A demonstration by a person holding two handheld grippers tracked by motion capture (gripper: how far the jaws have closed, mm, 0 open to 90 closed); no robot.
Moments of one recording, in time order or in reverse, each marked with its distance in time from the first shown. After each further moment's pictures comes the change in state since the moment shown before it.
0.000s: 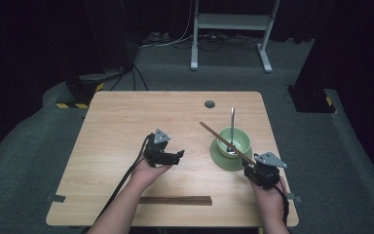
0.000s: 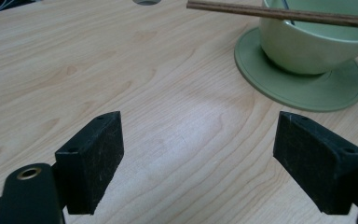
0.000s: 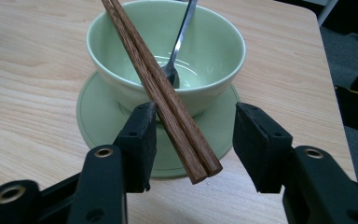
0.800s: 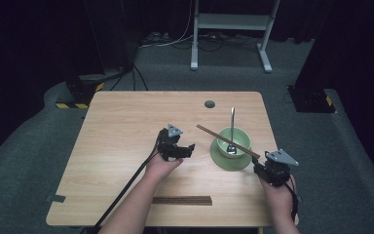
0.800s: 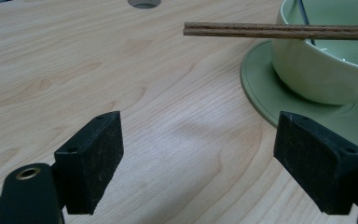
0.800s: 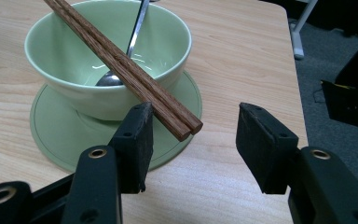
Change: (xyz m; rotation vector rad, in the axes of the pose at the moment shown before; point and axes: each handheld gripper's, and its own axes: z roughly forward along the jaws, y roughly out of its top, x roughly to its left) left arm -0.012 0.014 0.051 -0.003 0.030 -0.041; right arm -0.032 -0.004 0.000 -0.008 -0.035 0.042
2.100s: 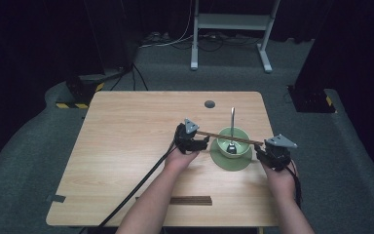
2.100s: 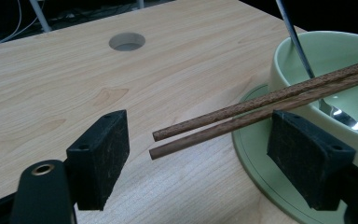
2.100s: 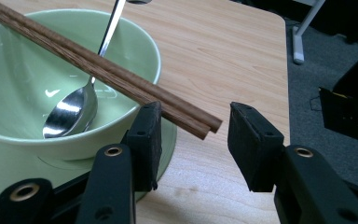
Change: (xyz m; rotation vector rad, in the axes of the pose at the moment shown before) left arm -0.022 0.020 0.050 -0.109 0.022 0.023; right arm -0.024 0.027 0.033 0.031 0.005 -0.066
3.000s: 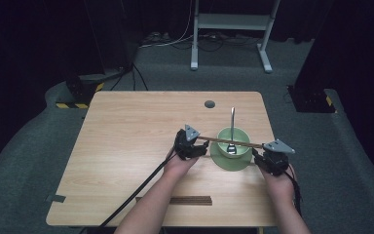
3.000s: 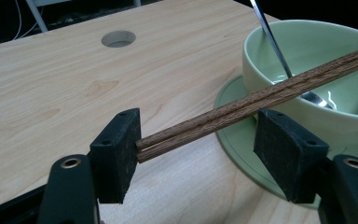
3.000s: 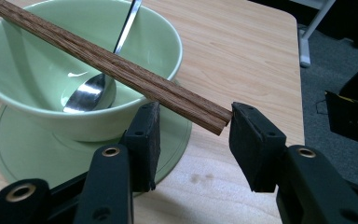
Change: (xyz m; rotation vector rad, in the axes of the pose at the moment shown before) left arm -0.016 -0.011 -0.021 -0.008 -0.003 0.028; right arm 0.010 -0.012 -0.005 -0.012 0.022 -0.015
